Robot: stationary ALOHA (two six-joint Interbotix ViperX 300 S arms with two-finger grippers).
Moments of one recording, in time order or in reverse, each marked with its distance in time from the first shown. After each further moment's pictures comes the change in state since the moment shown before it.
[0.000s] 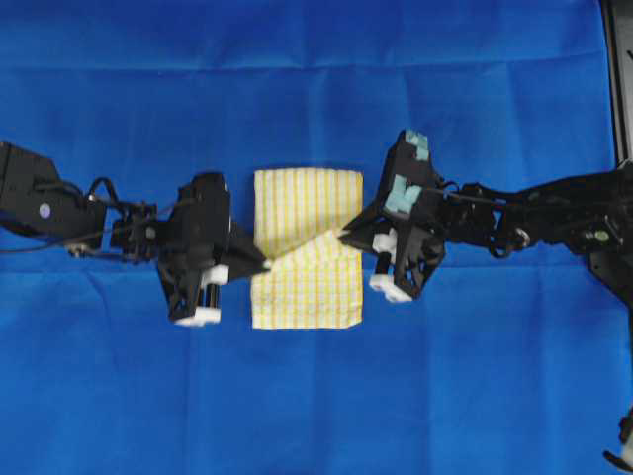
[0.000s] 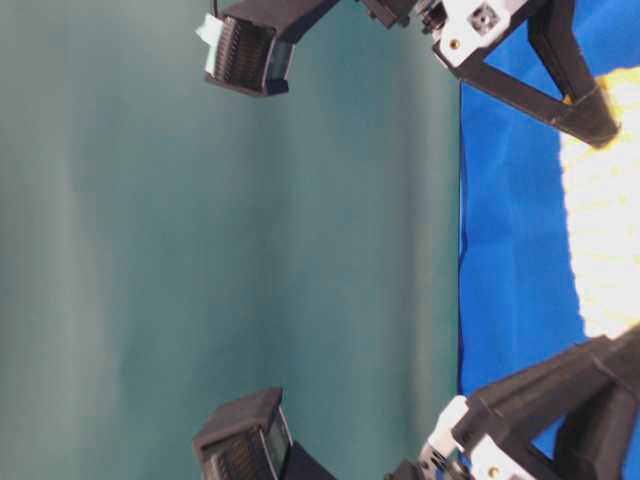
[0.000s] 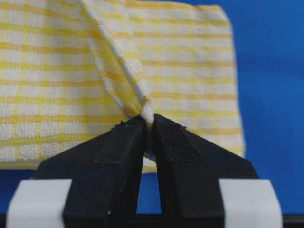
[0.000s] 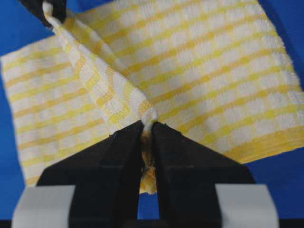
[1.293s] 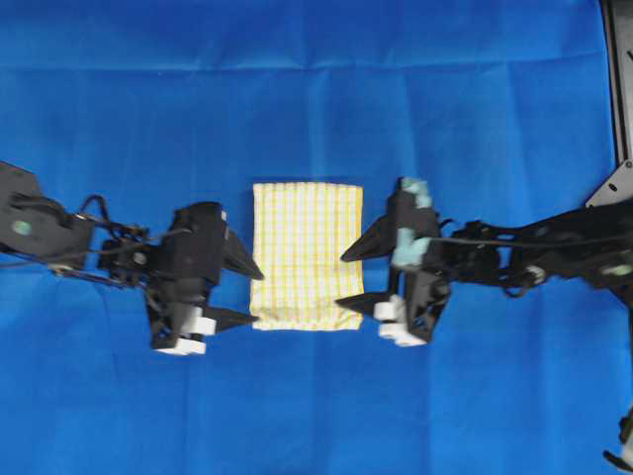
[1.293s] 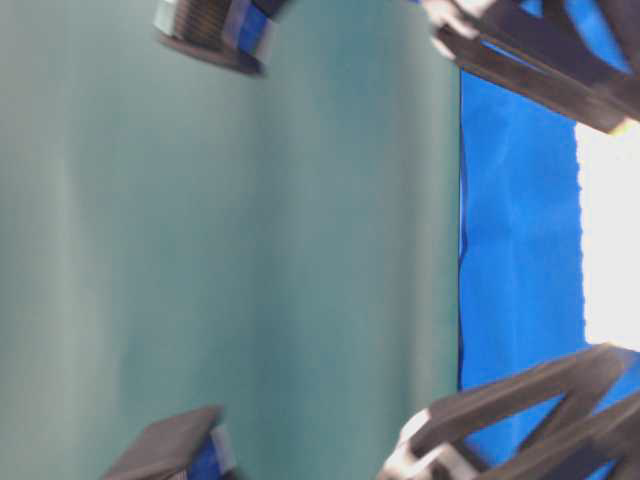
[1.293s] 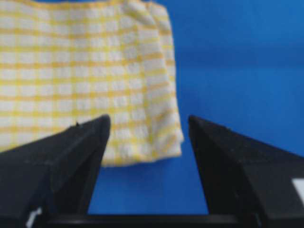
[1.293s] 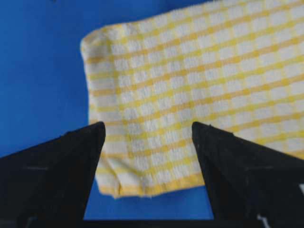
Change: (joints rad) left arm -0.064 -0.129 -0.021 -0.002 0.192 0.006; right arm 0.123 -0.072 0.006 0.021 -0.011 -0.044
